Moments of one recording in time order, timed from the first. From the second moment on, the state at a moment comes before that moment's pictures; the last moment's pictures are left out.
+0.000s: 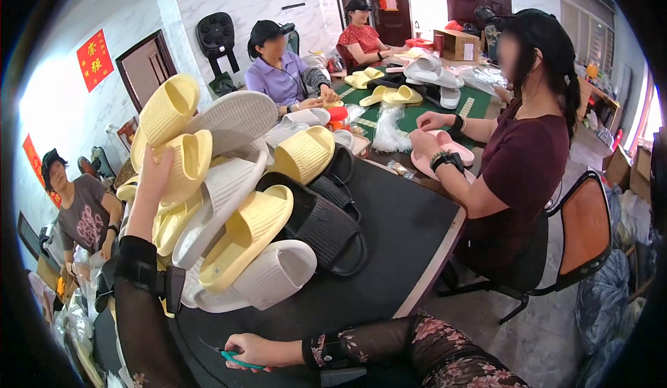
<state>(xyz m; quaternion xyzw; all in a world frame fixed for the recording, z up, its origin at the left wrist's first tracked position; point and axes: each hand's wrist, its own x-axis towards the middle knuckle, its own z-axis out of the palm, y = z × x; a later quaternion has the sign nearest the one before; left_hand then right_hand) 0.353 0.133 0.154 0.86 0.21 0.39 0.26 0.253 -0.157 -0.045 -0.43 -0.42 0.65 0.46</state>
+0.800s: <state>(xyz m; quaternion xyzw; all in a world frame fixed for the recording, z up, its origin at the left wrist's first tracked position) 0.295 0.035 0.141 0.94 0.25 0.24 -0.02 0.251 -0.159 -0.048 -0.42 -0.45 0.61 0.49</state>
